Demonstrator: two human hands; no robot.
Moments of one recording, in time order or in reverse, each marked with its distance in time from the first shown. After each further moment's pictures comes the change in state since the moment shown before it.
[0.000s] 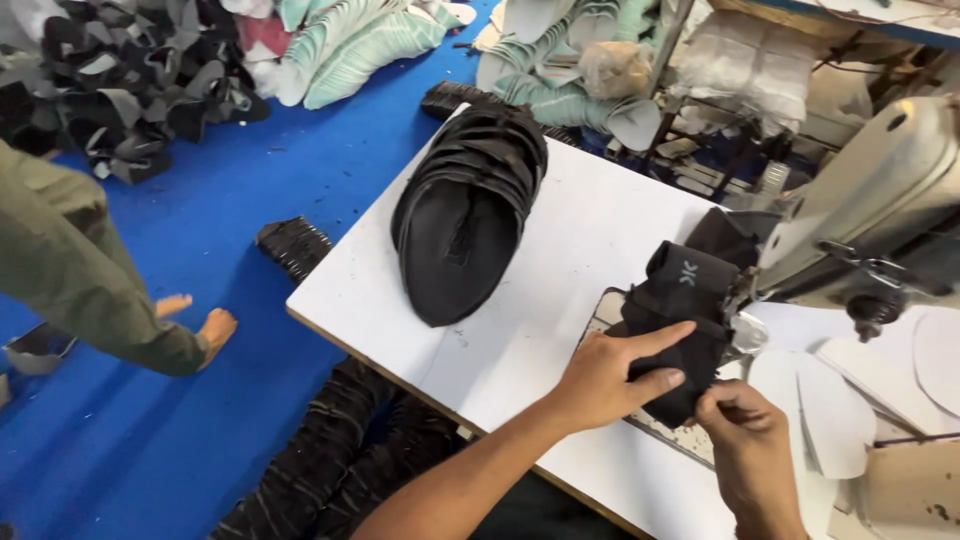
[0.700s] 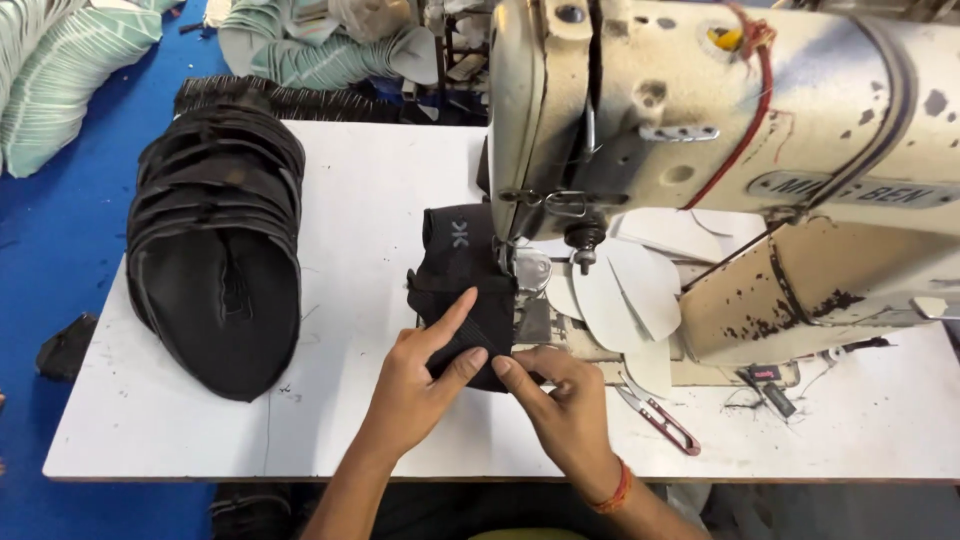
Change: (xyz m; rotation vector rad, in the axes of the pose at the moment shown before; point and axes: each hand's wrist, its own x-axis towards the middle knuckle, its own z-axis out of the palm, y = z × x) left_hand 0.011 -0.008 0.004 -0.026 -0.081 -0.194; right_hand -0.037 -0.061 0.068 -0.533 0.273 -0.133
